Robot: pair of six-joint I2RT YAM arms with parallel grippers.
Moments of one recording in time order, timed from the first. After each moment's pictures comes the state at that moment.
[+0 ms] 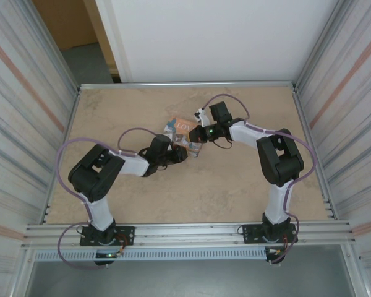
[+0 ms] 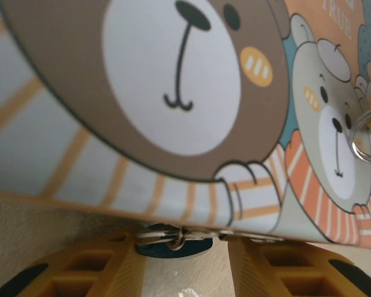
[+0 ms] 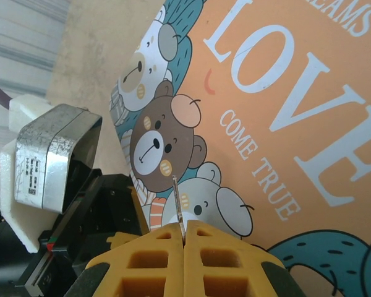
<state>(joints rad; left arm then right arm) -0.62 1.81 0.75 0.39 0.16 -0.73 0.45 1.94 1.26 -0.22 -0.70 0.33</state>
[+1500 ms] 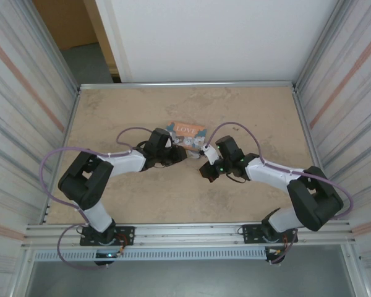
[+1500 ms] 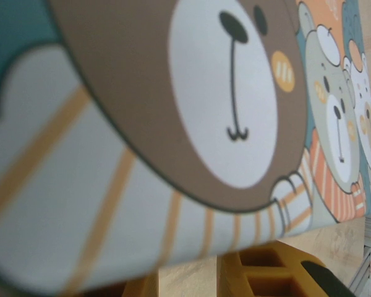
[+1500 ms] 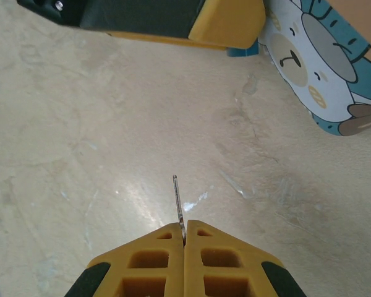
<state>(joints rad) -0.62 1.69 0.84 0.07 0.34 -0.86 0.63 1.42 0.67 -0.14 -0.42 0.02</state>
